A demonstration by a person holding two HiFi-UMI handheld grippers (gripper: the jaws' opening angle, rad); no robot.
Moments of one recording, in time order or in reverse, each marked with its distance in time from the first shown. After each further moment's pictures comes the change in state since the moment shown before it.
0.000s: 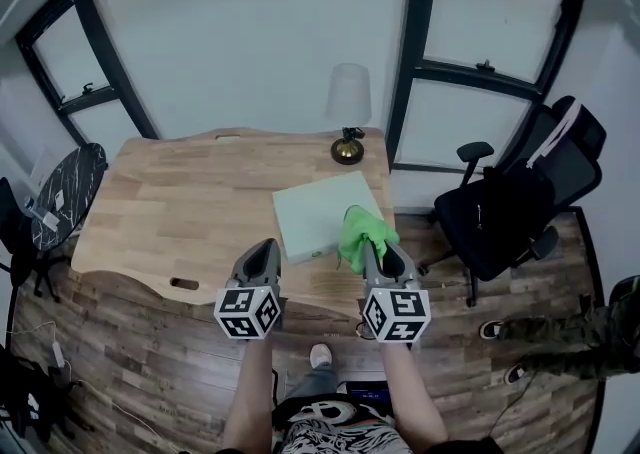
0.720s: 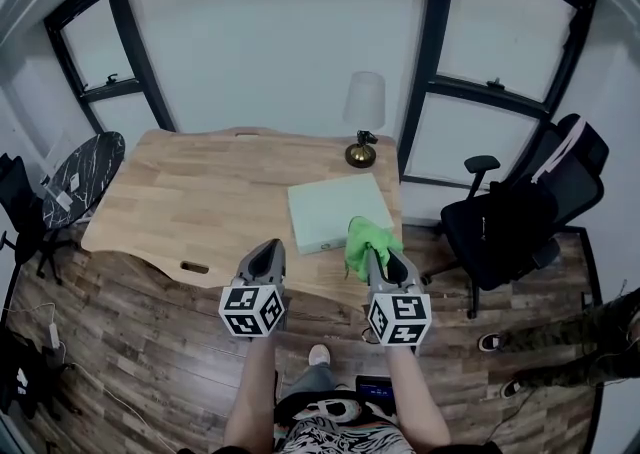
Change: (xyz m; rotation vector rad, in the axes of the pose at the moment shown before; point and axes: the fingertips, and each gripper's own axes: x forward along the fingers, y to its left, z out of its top) left arm -0.051 -0.005 -0.001 -0.005 -0.055 0.046; right arm -0.038 0.024 -0.014 -0.090 0.036 0.065
